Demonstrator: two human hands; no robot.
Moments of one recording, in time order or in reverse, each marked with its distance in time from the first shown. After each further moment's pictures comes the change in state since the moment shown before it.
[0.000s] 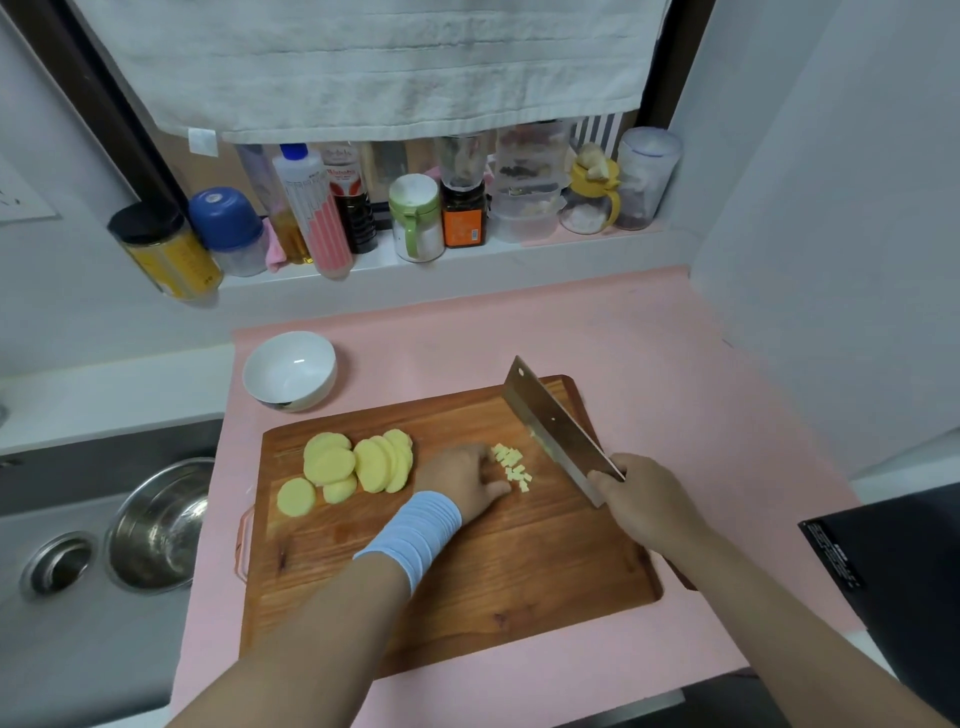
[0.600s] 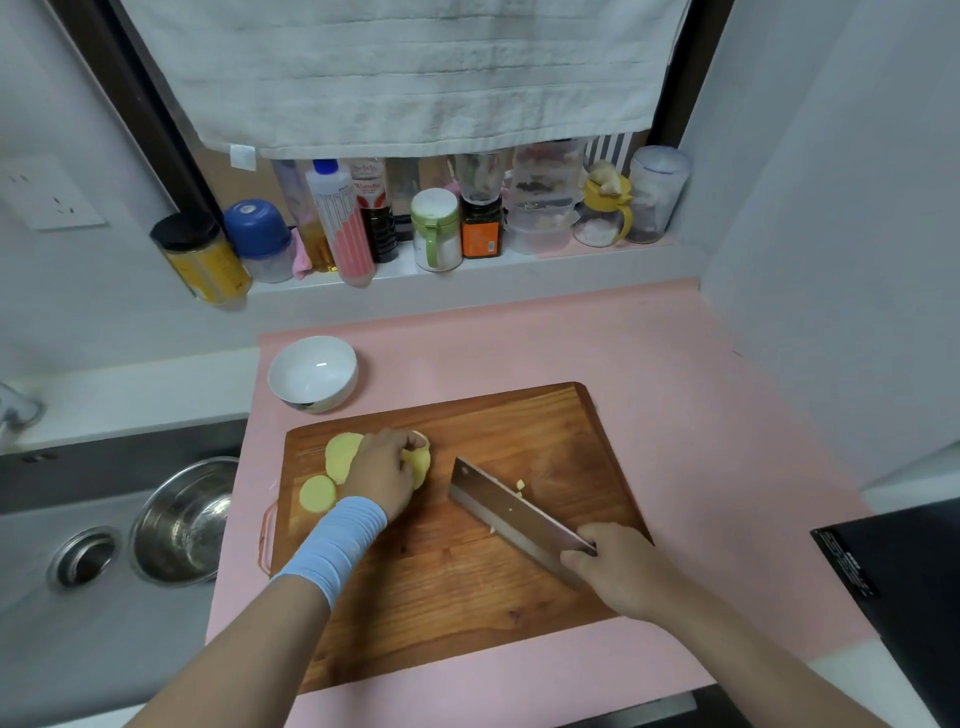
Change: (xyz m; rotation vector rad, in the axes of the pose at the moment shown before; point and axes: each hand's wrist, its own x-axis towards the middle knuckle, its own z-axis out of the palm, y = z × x) left_hand -0.033 -0.086 -0.038 -0.283 0.303 -0.113; right_hand -0.034 0.013 0.047 -0.189 -0.268 -0.116
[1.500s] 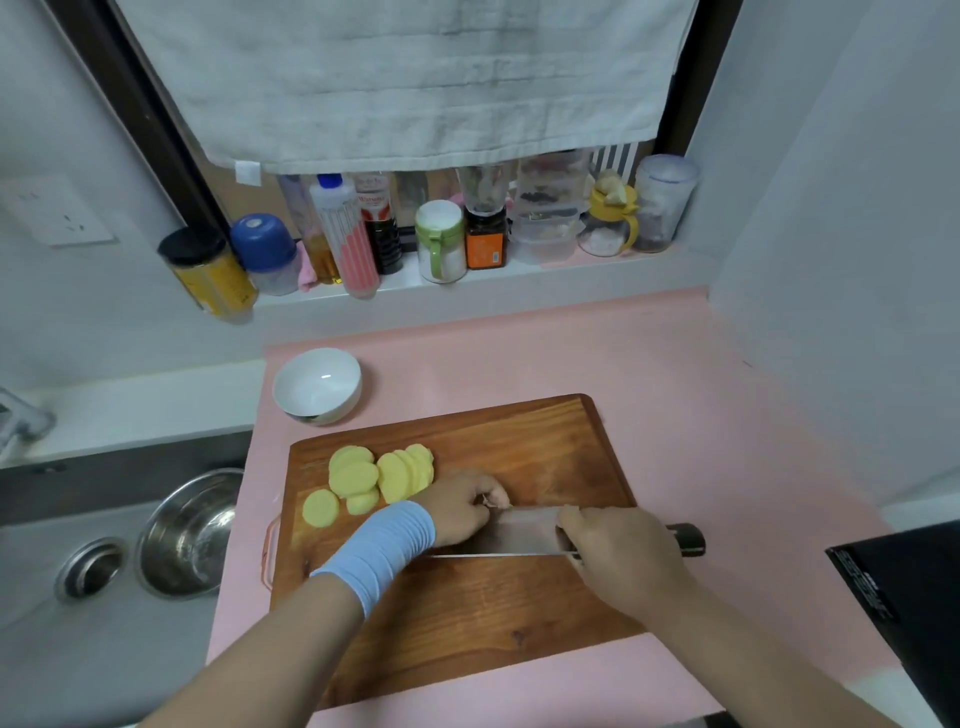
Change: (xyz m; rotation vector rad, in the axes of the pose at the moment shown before) left_hand -0.004 0.059 0.022 -0.030 -0.608 0.172; right_hand 0.017 -0.010 -0.008 -0.640 0.517 -0.553
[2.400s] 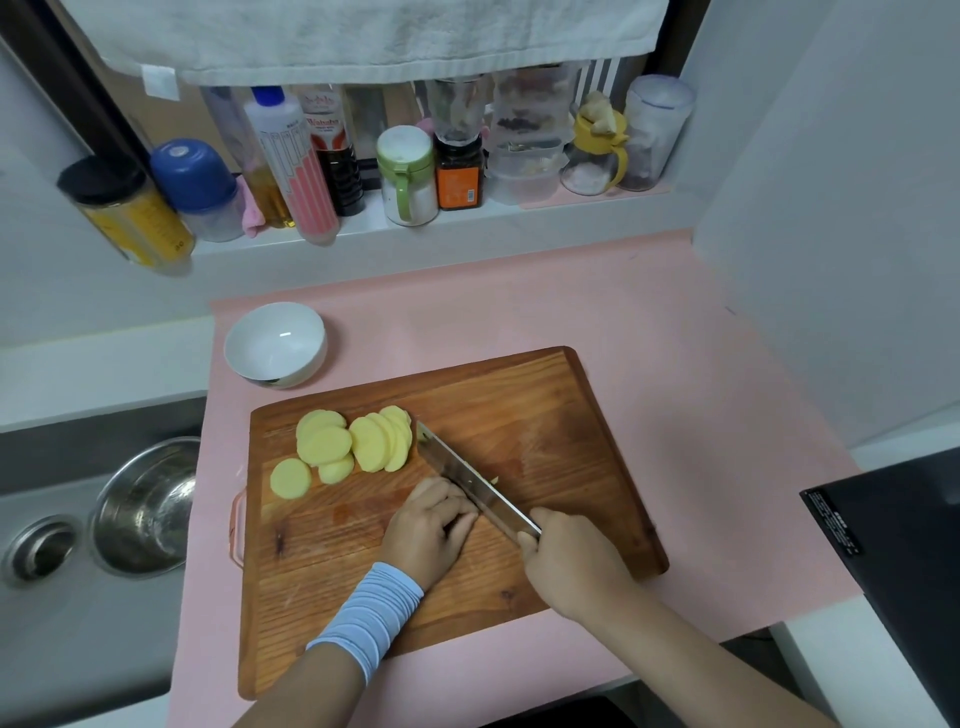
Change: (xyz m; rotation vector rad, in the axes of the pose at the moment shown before) left_hand -0.018 -0.066 0.093 0.080 0.680 0.402; right_hand -0.004 -0.062 0.008 0.515 -0.411 0.597
